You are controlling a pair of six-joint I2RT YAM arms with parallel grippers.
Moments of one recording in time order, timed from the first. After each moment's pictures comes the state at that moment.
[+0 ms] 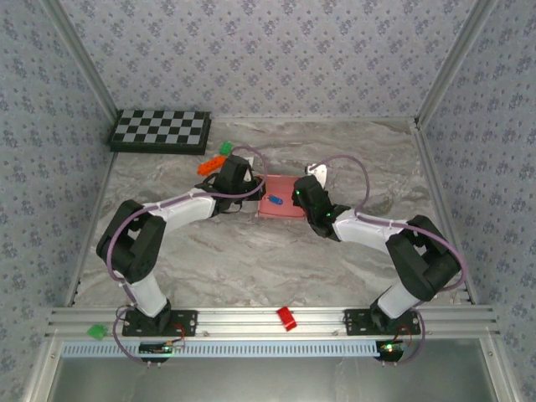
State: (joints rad) left arm -0.62 1.72 1.06 -0.03 0.09 -0.55; right arm 0.67 1.57 0.80 0.18 0.49 0.51
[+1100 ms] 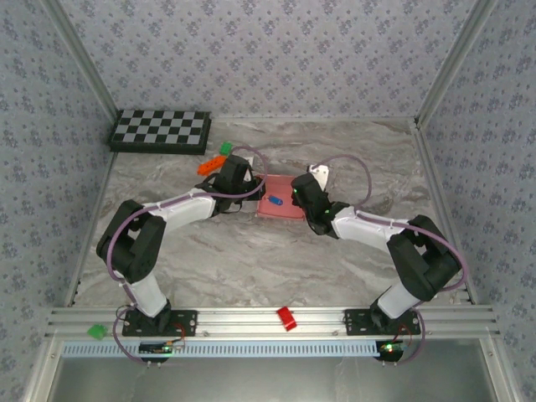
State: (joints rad) left arm -0.62 1.72 1.06 -0.03 0.08 -0.55; right arm 0.68 1.57 0.85 0.06 0.49 0.64
